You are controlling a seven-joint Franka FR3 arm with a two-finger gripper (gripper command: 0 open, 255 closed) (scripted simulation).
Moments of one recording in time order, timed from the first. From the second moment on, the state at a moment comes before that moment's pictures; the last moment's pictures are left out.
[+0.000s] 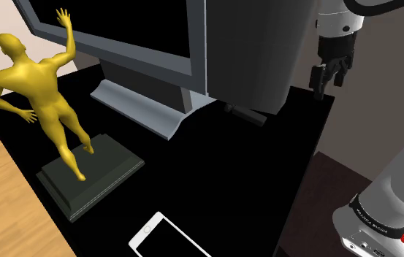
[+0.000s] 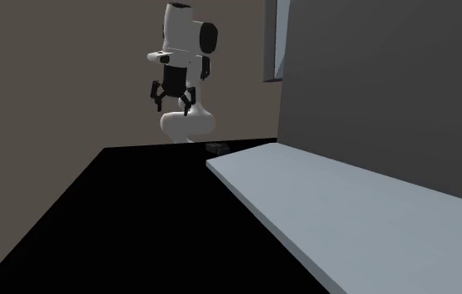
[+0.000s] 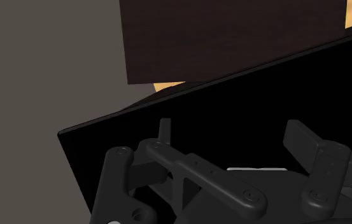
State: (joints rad) arm -0.01 -0.77 0.03 -2.42 -0.12 1.45 0.10
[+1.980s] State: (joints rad) arm 0.17 -0.41 0.12 -2.44 0.03 2.12 0.00
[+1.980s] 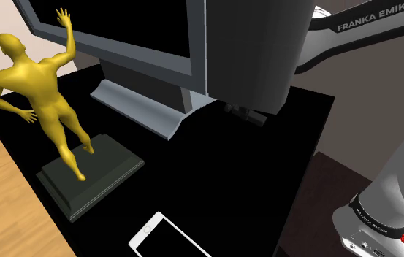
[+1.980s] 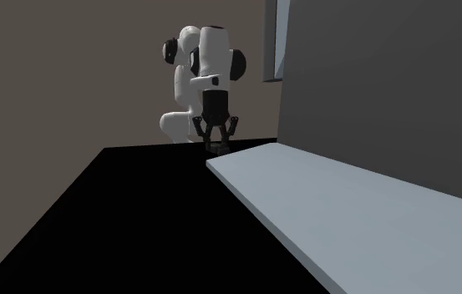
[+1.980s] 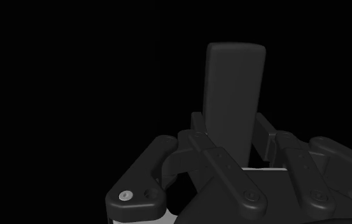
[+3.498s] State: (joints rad) arm 0.16 -0.44 0.11 -2.28 0.03 1.93 -0.01
